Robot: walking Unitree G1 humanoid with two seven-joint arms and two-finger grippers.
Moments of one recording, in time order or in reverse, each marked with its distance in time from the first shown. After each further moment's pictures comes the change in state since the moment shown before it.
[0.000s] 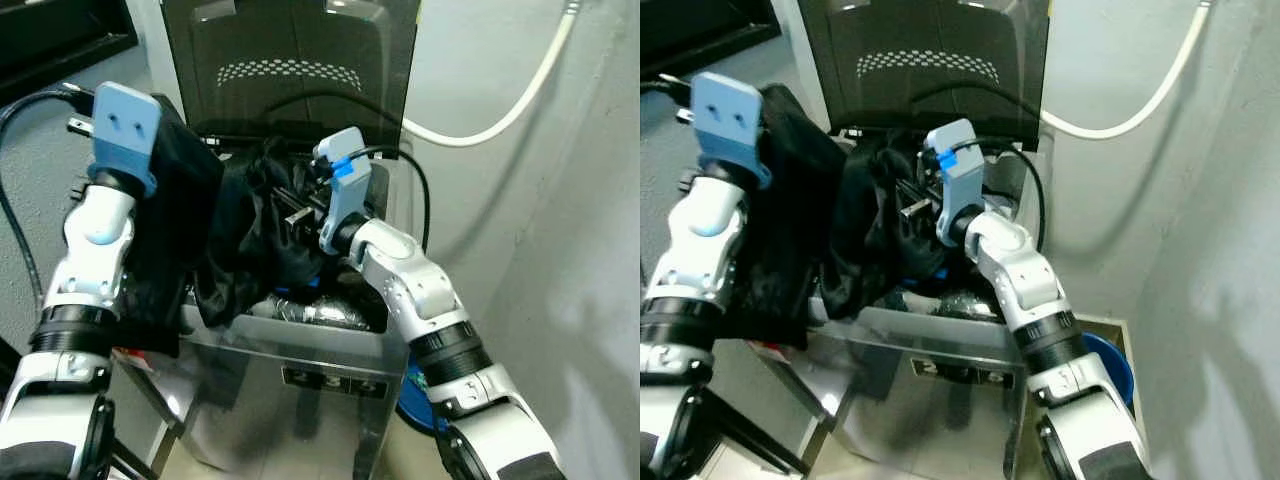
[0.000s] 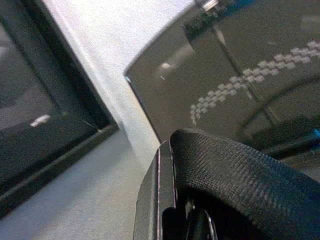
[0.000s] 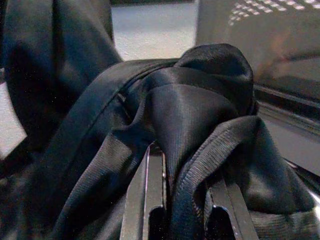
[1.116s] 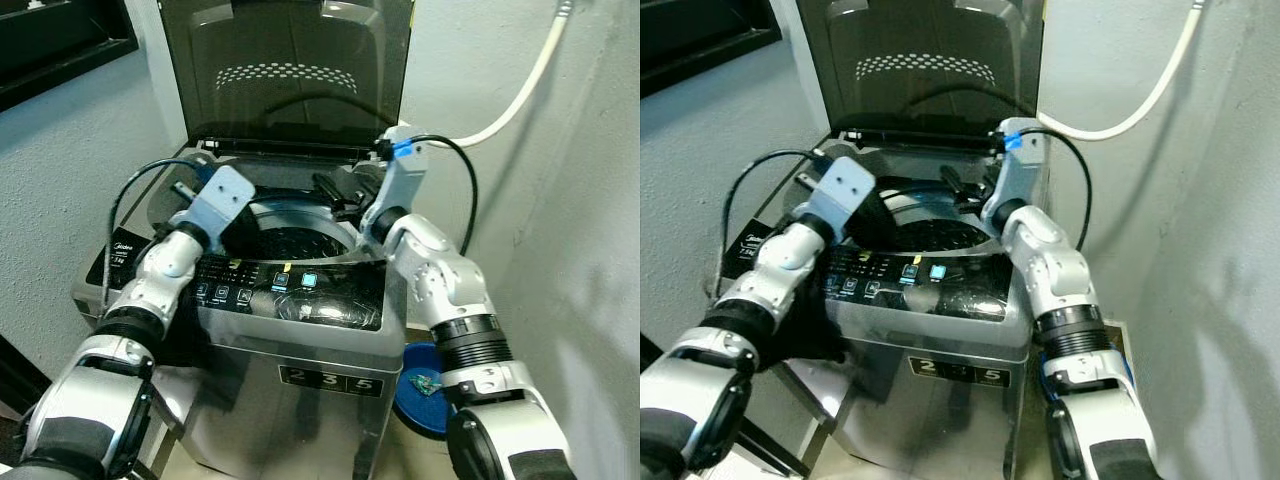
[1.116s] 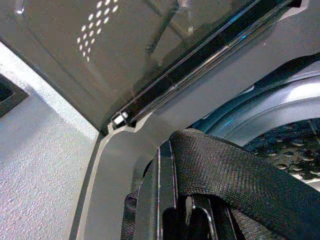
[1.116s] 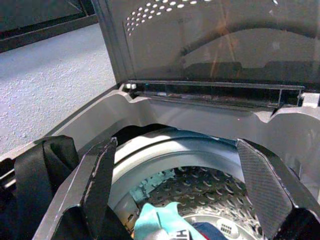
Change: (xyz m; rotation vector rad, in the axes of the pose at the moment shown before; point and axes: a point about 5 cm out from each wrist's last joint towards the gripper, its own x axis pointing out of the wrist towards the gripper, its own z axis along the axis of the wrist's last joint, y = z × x) left arm -0.021 -0.071 -0.052 0.116 0.189 -0.310; right arm -0.023 -0.057 0.003 0.200 -0.043 -0.275
